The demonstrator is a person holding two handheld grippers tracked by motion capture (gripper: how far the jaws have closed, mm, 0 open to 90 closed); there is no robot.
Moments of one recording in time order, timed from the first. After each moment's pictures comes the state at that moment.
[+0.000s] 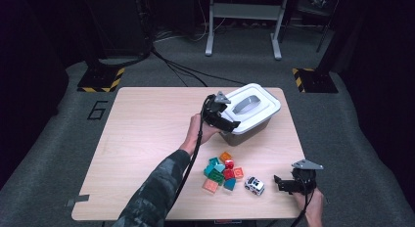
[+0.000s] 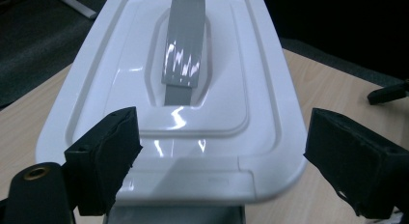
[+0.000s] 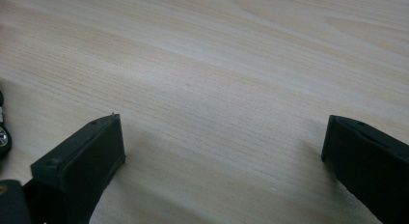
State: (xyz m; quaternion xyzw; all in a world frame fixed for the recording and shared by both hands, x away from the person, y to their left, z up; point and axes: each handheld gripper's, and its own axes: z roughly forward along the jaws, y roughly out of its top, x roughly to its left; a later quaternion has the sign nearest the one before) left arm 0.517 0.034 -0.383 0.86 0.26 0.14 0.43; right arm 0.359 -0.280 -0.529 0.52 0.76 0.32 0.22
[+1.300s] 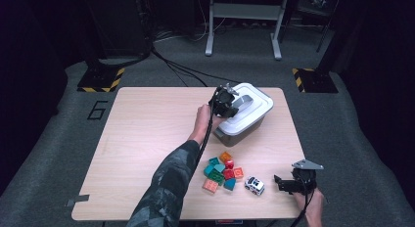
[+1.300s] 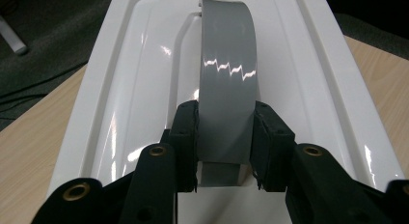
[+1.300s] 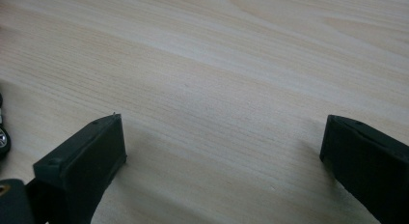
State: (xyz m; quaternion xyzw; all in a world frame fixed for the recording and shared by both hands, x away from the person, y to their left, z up) left arm 0.554 0.020 -0.388 0.87 0.29 0.17 0.37; right arm 0.359 -0.279 -0.529 0.52 0.76 0.33 0.22
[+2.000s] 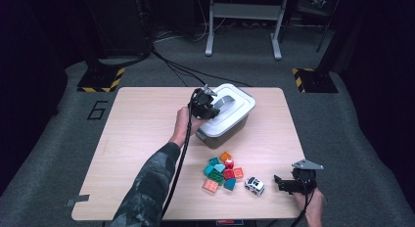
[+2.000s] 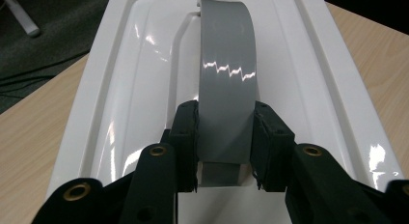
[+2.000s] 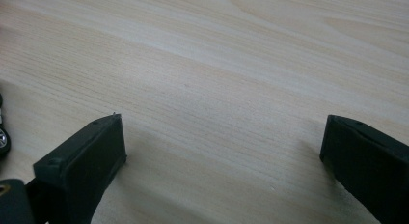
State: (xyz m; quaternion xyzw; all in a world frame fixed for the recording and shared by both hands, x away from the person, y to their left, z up) left arm 0.542 0.084 -0.388 0.86 0.32 0.17 0.37; right arm 0.359 -0.280 -0.529 0.52 0.76 0.32 0.22
